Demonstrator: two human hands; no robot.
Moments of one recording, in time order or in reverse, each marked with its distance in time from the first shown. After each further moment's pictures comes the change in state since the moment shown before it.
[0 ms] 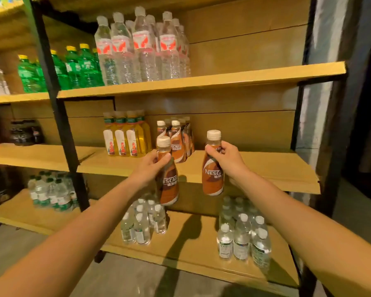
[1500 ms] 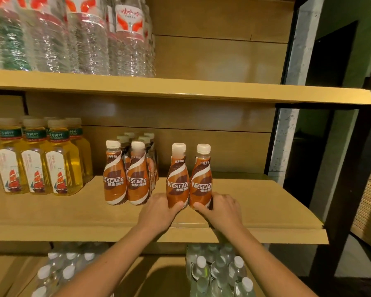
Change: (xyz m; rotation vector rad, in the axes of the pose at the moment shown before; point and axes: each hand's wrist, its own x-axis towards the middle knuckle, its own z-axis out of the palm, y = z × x) left_hand 0.192 -0.114 0.089 0.601 -0.164 0.243; right_hand 0.125 0.127 -0.010 -1.100 0.219 0.069
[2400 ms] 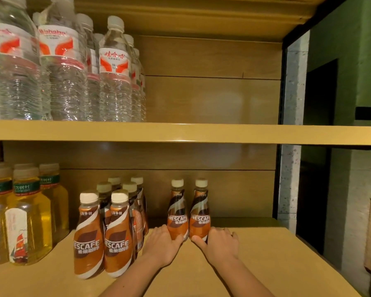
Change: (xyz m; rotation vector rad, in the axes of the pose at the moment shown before) left_hand 0.118 -0.015 0.037 0.095 -0.148 -0.098; right_hand 0.099 0.010 0.023 -0.326 -0.103 0.165
